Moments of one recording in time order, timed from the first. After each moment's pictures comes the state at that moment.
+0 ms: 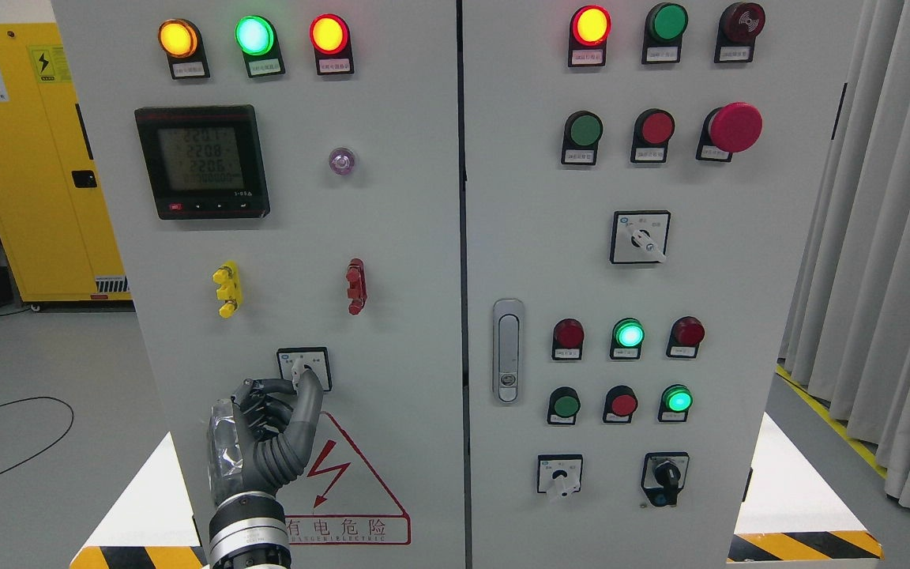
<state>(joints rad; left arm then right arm) -0.41 -0.15 -0.09 -1.89 -0.24 0.55 0.40 0.05 0.13 -0.10 -0.15 0.10 0.05 0.00</state>
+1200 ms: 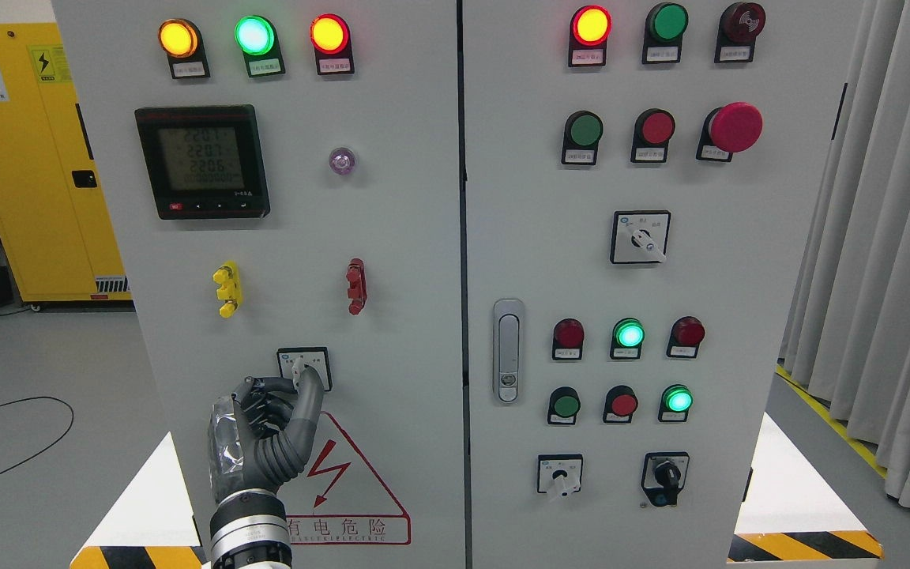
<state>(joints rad) -0.42 -0.15 -0.09 -1.88 -0.24 0.55 0.40 0.05 0.13 -0.10 -0.15 0.10 0.05 0.00</state>
